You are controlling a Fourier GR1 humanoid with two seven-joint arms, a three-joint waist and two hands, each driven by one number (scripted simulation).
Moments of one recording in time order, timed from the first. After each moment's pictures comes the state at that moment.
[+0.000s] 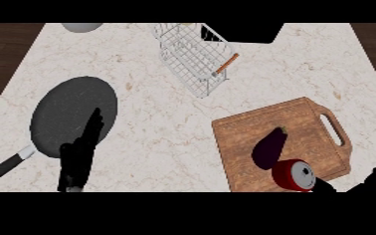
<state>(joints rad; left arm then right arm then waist) 0.05 0.35 -0.33 -1.40 0.24 0.37 -0.04 0.30 -0.05 -0.01 -1.73 0.97 -0.58 1.06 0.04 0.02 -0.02</state>
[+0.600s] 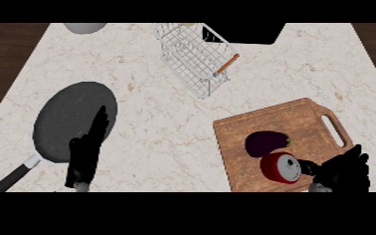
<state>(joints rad) 0.01 0.32 -0.34 -1.38 0.22 0.39 -0.02 0.11 0.00 0.01 -1.68 1.24 -0.29 1.26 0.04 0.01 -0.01</state>
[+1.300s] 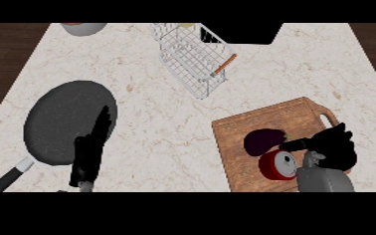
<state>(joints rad) 0.00 0.30 -0.34 -1.36 0.21 0.41 -0.01 -0.12 0.00 -0.12 -1.49 1.18 -0.09 1.25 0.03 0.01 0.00</state>
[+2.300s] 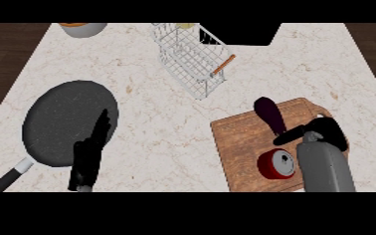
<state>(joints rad) 0.03 0.30 -0.34 -1.36 0.20 0.39 -0.03 -0.31 0.00 -0.32 -1.23 1.09 0.04 1.25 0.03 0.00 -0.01</state>
